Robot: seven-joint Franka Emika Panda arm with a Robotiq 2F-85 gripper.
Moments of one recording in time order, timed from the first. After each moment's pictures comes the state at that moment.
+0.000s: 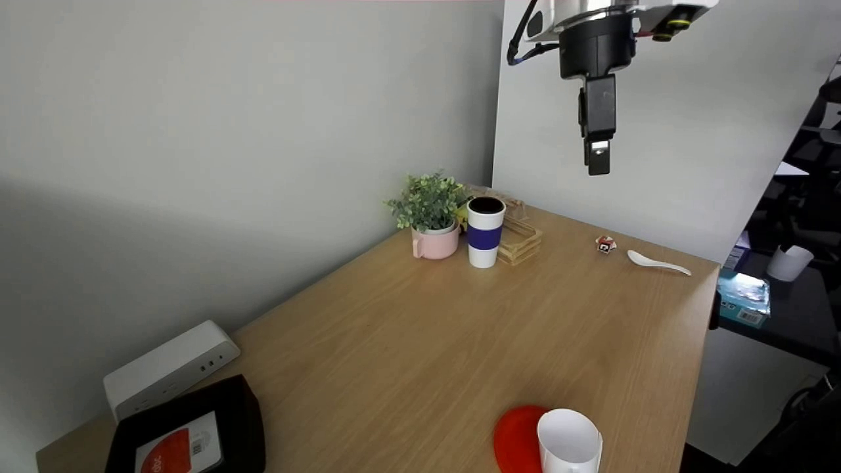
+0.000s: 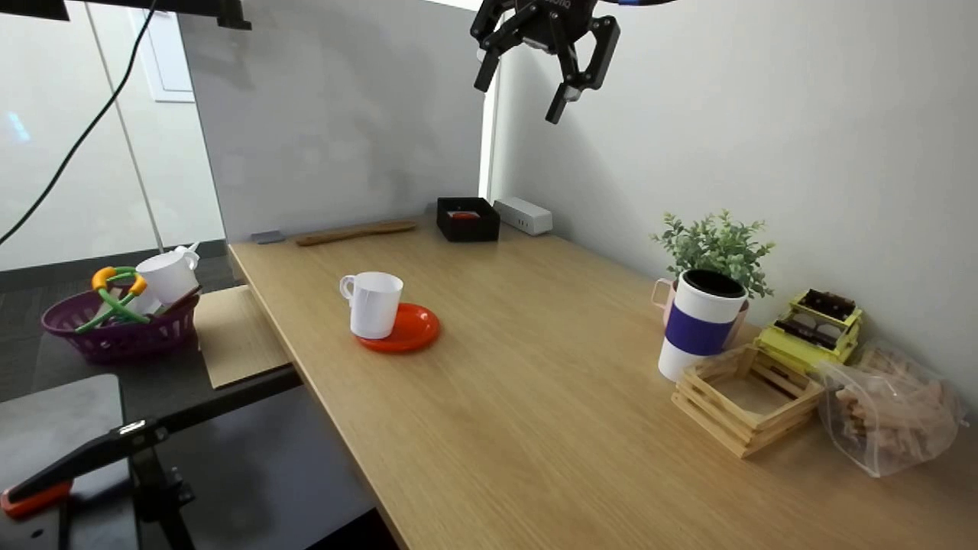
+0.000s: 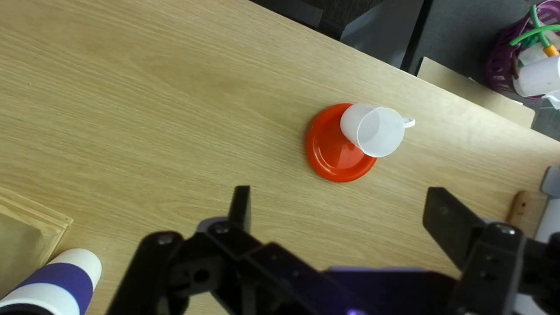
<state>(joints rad) 0.02 0.32 0.01 -1.59 0.15 1.65 -0.35</state>
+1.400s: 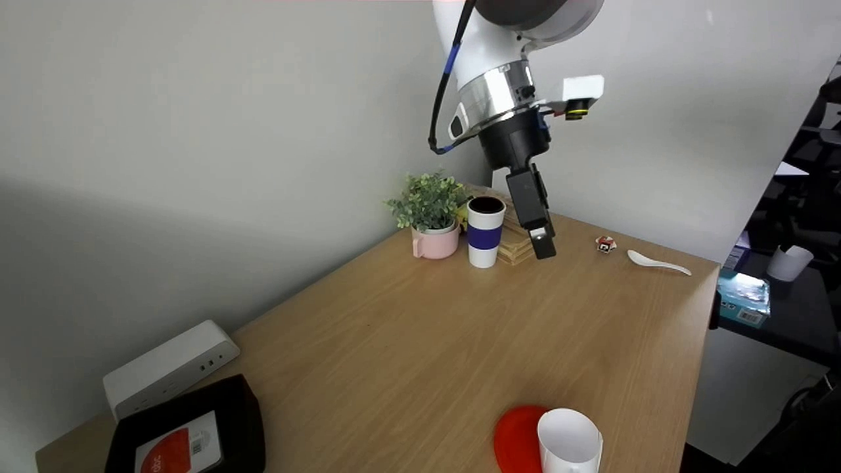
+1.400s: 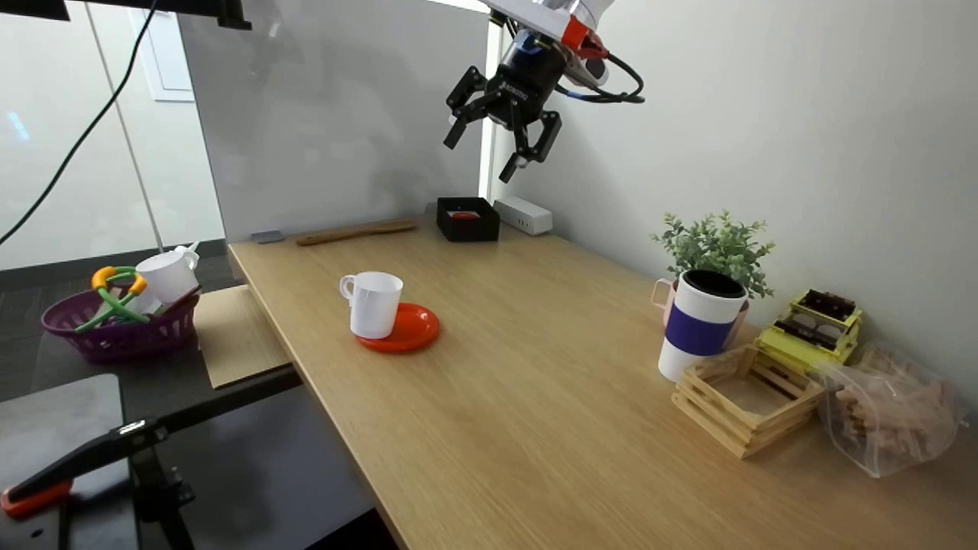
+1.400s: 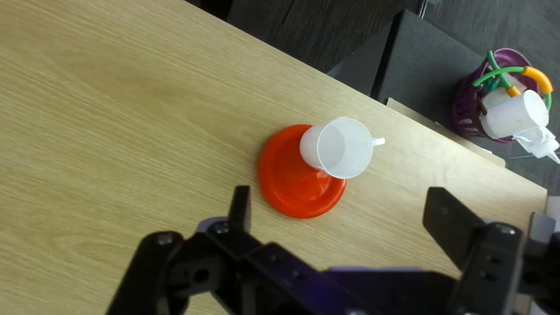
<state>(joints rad) 0.07 0.72 0.12 -1.18 0.13 1.41 -0.26</state>
